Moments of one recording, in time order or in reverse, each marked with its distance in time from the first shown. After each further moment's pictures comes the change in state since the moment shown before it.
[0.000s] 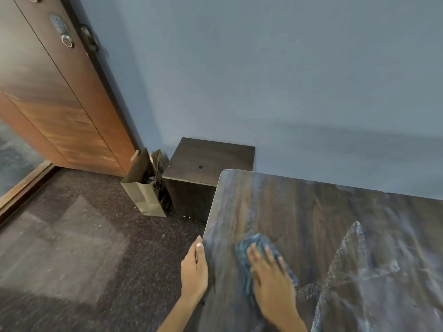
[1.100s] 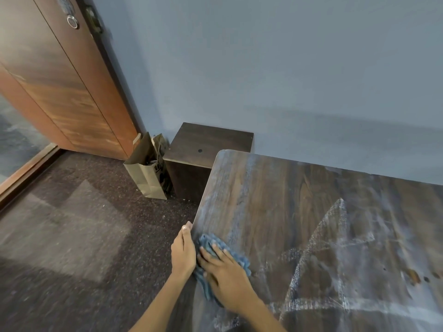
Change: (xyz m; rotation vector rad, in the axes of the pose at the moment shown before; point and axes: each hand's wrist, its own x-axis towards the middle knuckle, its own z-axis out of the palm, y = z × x) left_hand -0.044 -0.002 -0.017 -0.194 0.039 -0.115; right_hand -0.047 -0.048 0.027 0.165 -0.193 -0.452
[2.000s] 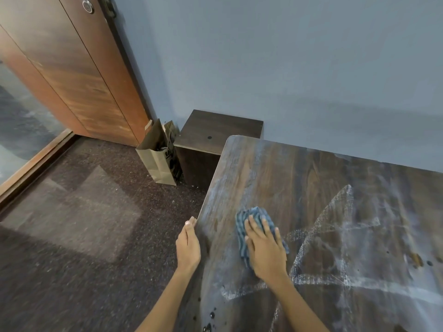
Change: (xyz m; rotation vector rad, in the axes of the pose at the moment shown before) left_hand -0.036 -0.018 -0.019 -0.014 0.026 -0.046; right_hand -0.034 0.029 -0.024 -0.146 0.094 0.441
